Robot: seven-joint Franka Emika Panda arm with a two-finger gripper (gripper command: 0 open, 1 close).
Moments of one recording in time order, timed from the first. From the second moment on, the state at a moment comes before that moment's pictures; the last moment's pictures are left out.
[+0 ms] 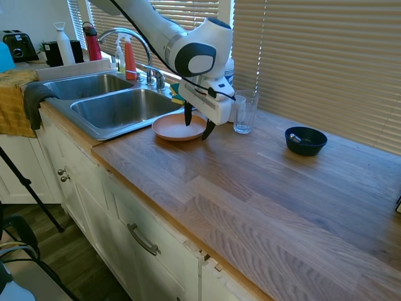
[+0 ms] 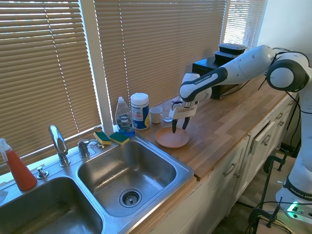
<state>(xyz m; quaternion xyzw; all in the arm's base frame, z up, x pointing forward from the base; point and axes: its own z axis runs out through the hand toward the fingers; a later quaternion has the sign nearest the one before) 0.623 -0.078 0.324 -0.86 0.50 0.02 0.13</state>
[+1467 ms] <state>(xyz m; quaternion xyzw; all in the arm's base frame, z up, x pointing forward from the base) 0.631 -0.096 0.317 -0.85 0.48 0.06 0.19</state>
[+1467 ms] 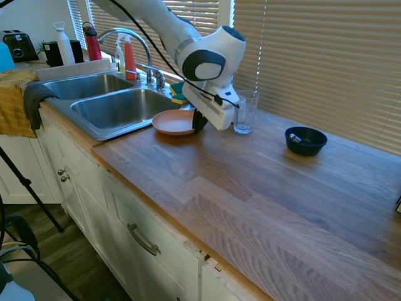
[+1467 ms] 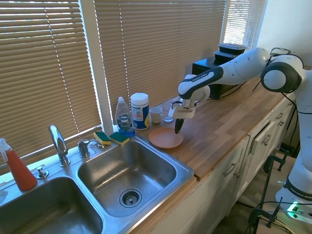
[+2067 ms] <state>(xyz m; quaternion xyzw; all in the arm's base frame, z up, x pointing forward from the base) 0.651 -0.018 0.398 -0.88 0.42 0.03 0.21</state>
